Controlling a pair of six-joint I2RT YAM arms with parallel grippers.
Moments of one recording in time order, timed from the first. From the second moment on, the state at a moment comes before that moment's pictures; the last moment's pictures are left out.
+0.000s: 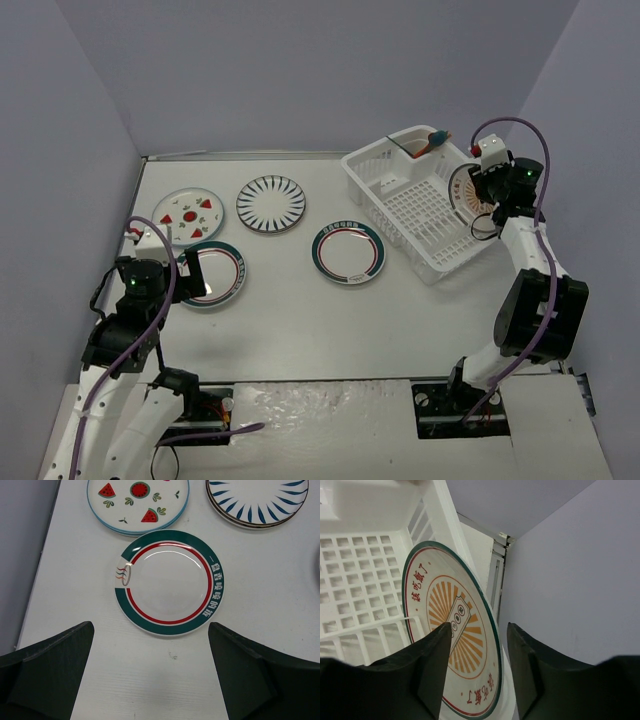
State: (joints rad) left arm -0.24 0.59 0.83 -0.77 -0.31 -0.17; right arm -0.27 1.57 1.13 0.09 -0.20 -0.65
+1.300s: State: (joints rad) left arm -0.01 1.15 0.67 -0.61 -0.31 -0.70; right arm 0.35 1.04 0.55 0.35 -0.42 0.65
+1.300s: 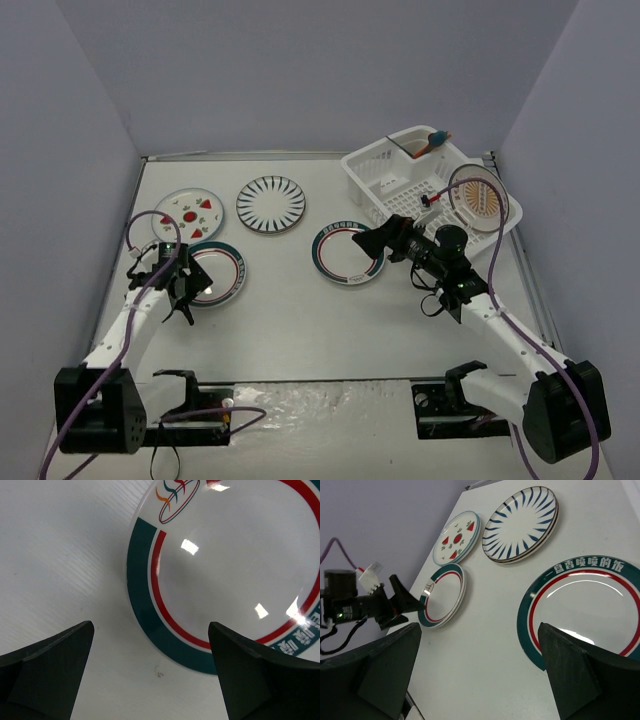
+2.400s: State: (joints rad) left arm -0.29 1.55 0.78 -0.17 -0.11 -0.53; right arm 0.40 0.98 0.52 0.26 -0.43 0.49
